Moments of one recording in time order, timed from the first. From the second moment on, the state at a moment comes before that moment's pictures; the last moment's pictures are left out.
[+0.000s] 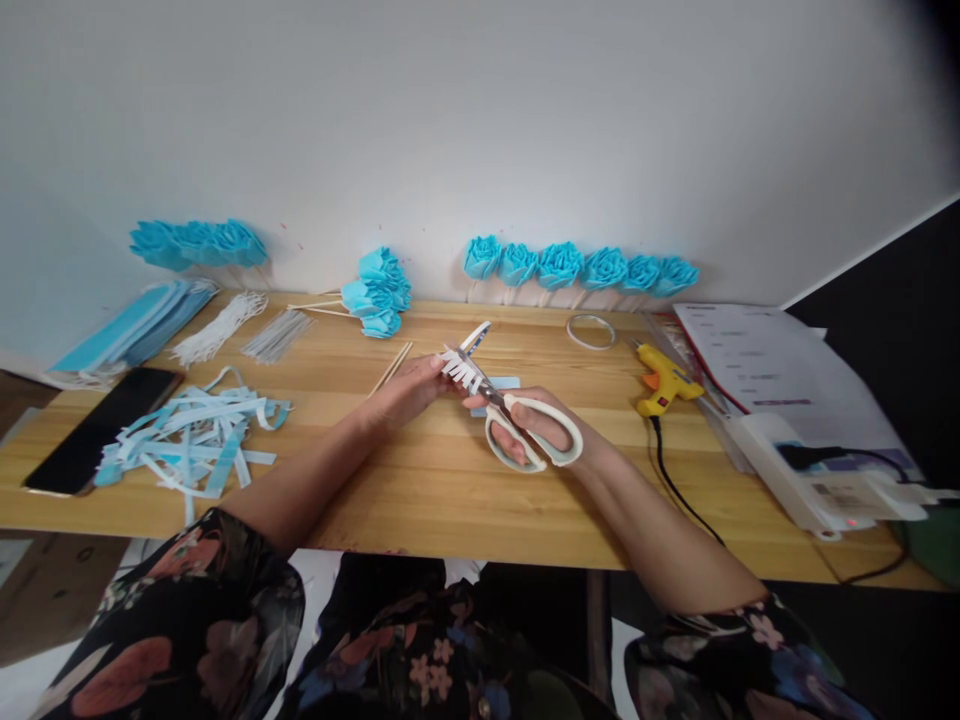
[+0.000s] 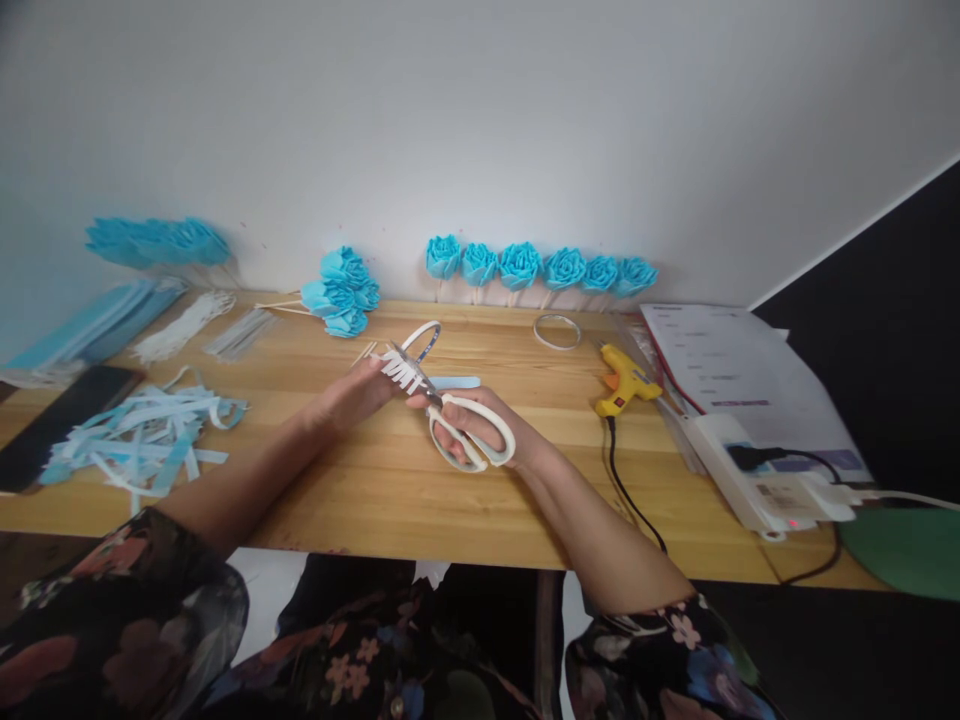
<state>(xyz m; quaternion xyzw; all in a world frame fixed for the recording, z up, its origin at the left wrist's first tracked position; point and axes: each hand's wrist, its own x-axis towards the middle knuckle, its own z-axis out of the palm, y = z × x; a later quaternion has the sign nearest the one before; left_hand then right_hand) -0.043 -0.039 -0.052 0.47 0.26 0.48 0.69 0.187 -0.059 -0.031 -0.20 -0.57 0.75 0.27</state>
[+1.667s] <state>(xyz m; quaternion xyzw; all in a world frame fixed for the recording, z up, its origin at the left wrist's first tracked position) 0.144 0.060 -0.036 0.82 0.37 0.33 0.29 0.324 -0.143 0.013 -0.38 -0.38 0.61 0.58</state>
